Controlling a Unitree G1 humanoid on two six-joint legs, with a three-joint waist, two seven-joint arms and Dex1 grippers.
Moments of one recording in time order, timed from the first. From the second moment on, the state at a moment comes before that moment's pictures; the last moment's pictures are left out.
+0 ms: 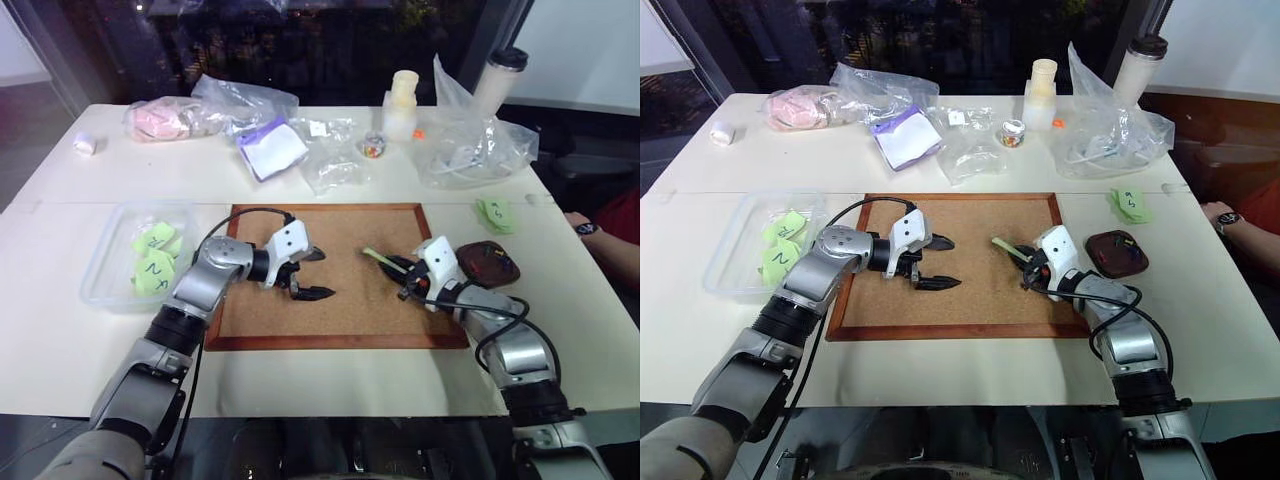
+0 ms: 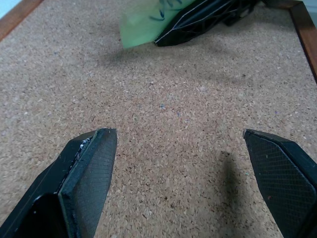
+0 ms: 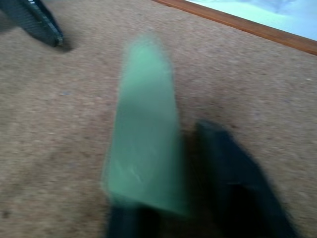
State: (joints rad) left arm -0.64 0.40 -0.30 0.29 -0.11 0.28 -1.12; right arm -0.24 -0.44 0.04 0.06 0.20 0.27 0.63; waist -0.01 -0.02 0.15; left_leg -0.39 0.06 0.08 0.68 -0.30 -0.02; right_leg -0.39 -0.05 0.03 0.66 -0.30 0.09
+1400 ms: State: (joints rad) left arm -1.22 0.02 -0.17 1.32 0.01 -0.18 -1.26; right arm -0.12 -0.41 -0.01 -0.12 0.32 0.36 0.67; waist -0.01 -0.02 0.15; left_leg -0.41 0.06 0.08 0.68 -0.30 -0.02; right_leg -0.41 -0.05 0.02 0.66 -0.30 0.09
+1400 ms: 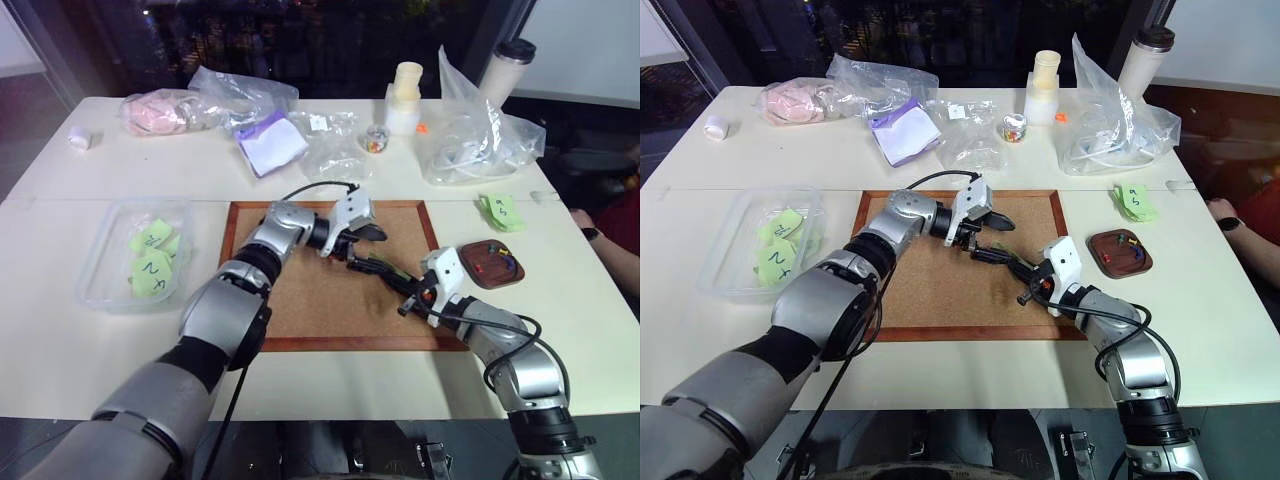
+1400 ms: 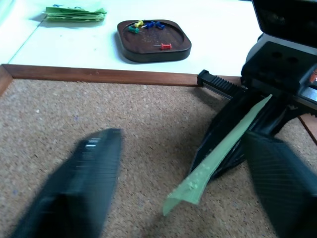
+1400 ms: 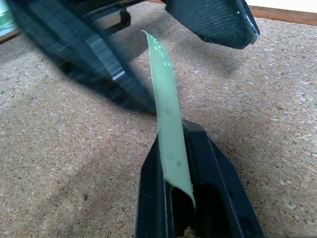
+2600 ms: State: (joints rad) left arm -1.21 0.04 -0.15 1.32 0.09 -0.18 -1.32; right arm -0.08 -0.45 -0.01 -0.15 0.30 0.33 0.67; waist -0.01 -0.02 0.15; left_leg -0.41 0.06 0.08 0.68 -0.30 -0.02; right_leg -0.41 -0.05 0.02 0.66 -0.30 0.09
